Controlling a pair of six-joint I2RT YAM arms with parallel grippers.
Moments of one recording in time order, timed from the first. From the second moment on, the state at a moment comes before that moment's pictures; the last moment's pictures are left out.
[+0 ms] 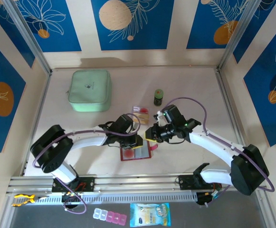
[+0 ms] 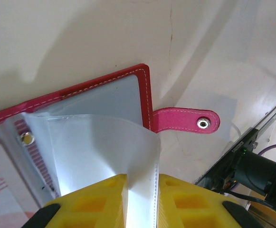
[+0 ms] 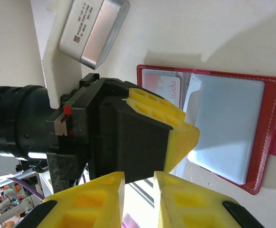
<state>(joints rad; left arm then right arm) -0.86 1.59 0.78 -0.13 0.47 -0.99 0.61 1.21 0.73 -0.47 -0.62 0.81</state>
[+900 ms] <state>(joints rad) -0.87 1.71 0.82 0.00 0.48 -1.03 0.60 1.20 0.72 -0.50 -0.61 0.80</state>
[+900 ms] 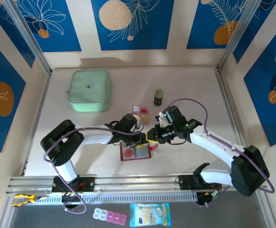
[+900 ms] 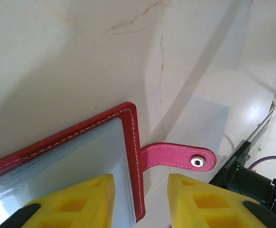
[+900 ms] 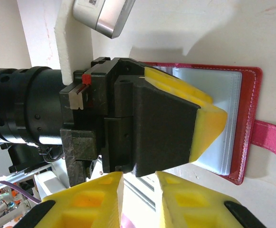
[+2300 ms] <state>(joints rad) -0.72 1.30 0.46 -0.13 0.36 -0.99 0.82 1.67 0.86 -0.35 -0.60 0.85</state>
